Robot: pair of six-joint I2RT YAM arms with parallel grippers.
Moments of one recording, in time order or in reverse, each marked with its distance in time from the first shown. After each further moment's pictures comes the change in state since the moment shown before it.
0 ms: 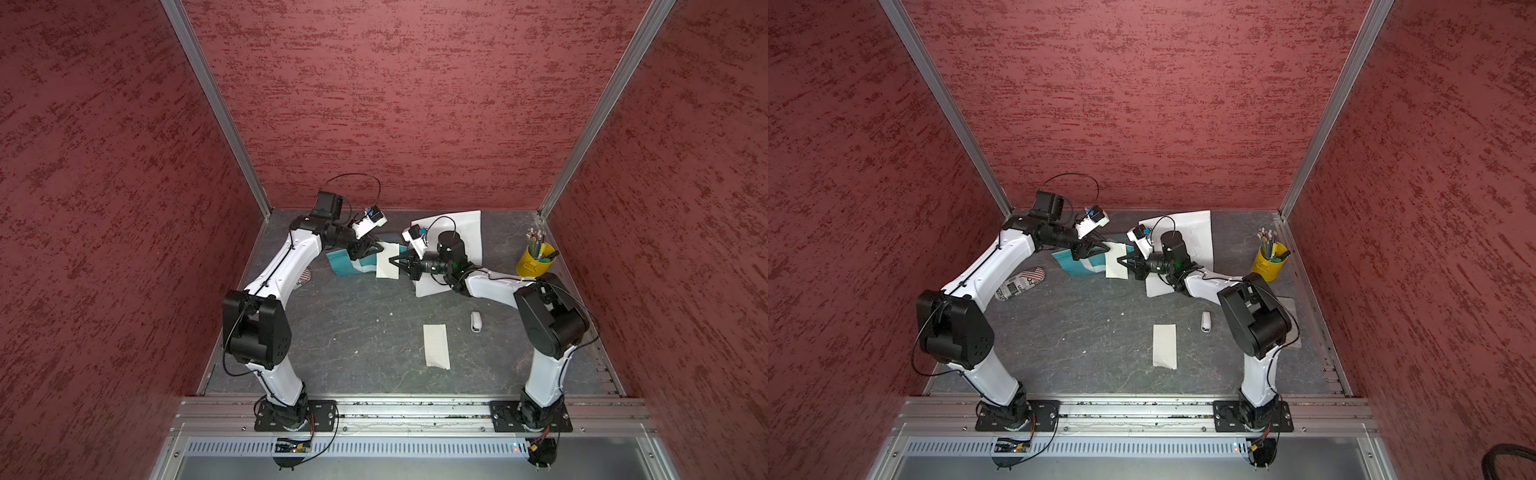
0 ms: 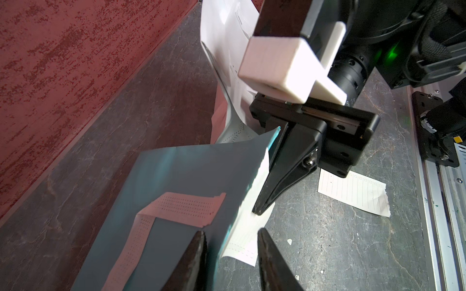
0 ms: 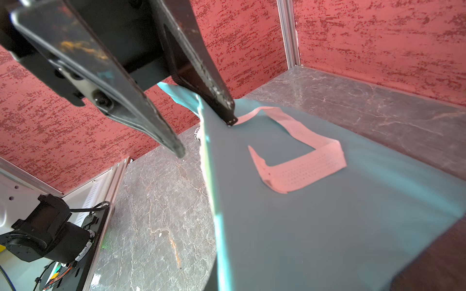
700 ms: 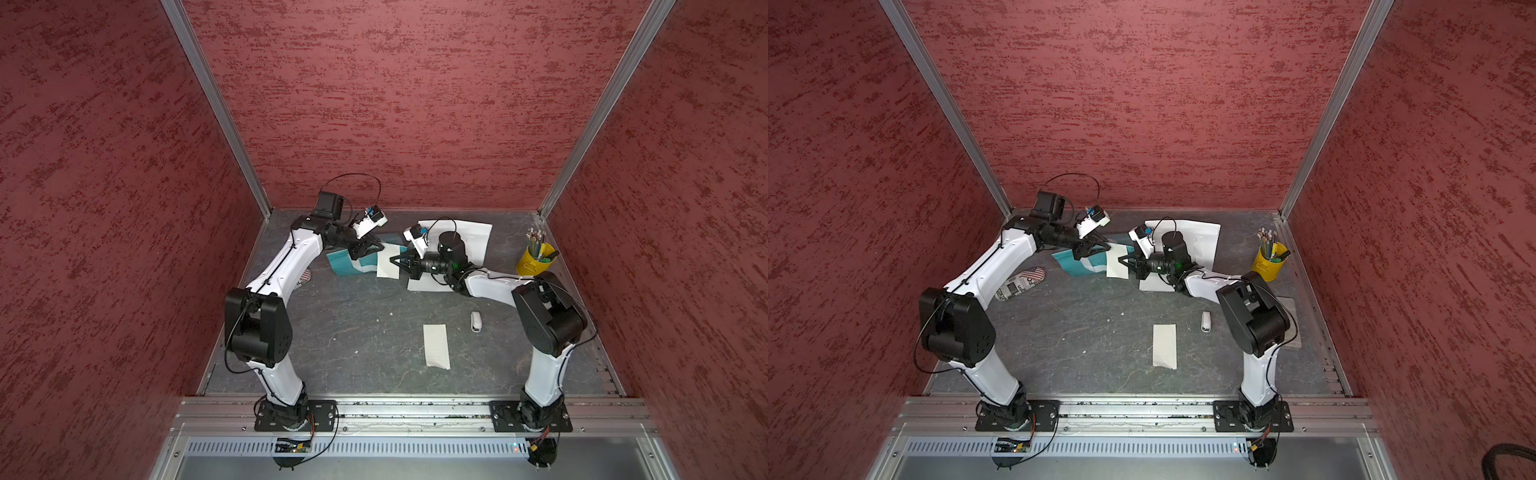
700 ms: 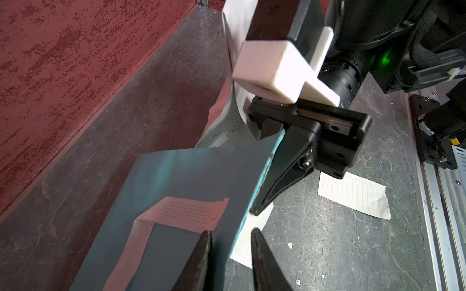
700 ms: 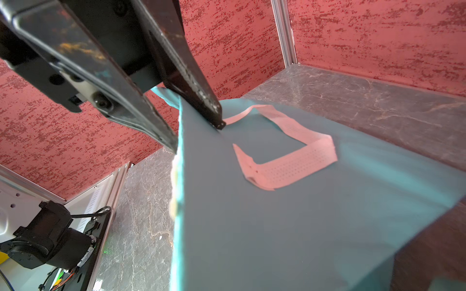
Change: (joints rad) left arm 0.000 0.014 0.000 0.018 0.016 -0.006; right arm -0.010 0.017 -0.004 0.030 -0.001 0.042
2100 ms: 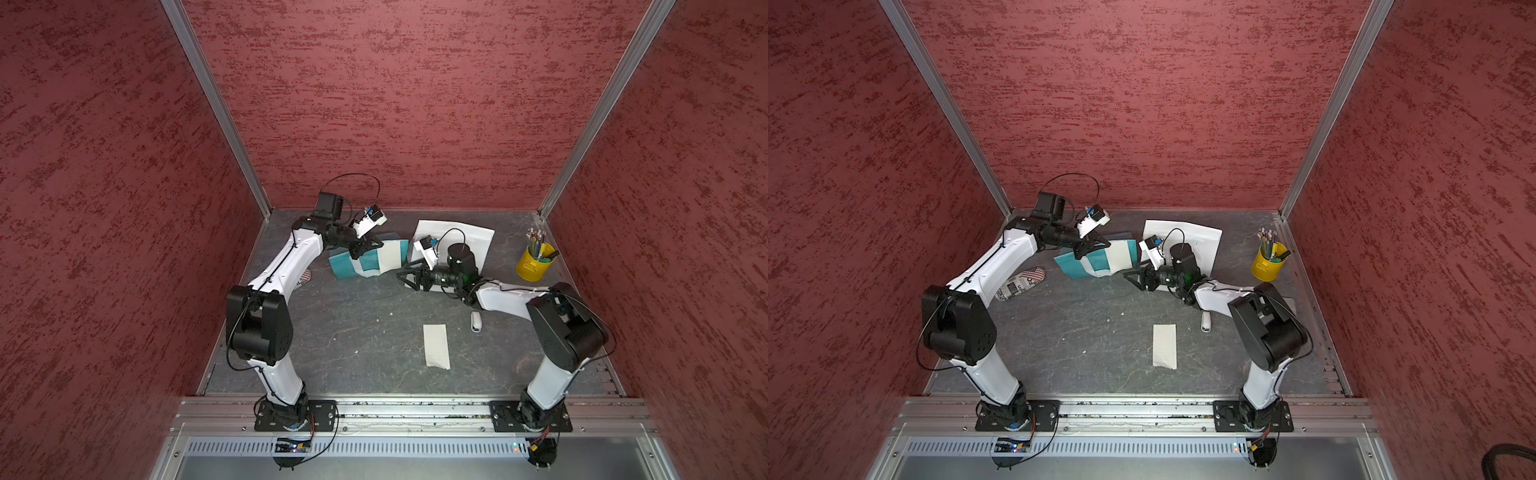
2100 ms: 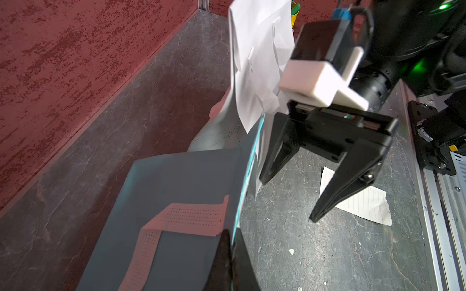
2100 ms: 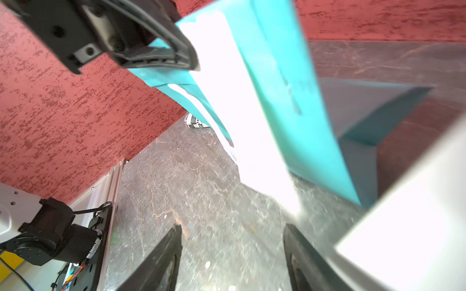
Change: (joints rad) left arm 0.006 0.014 -0.016 0.048 0.023 -0.030; right arm -0.003 -0.194 -0.229 -0.049 0.095 0.042
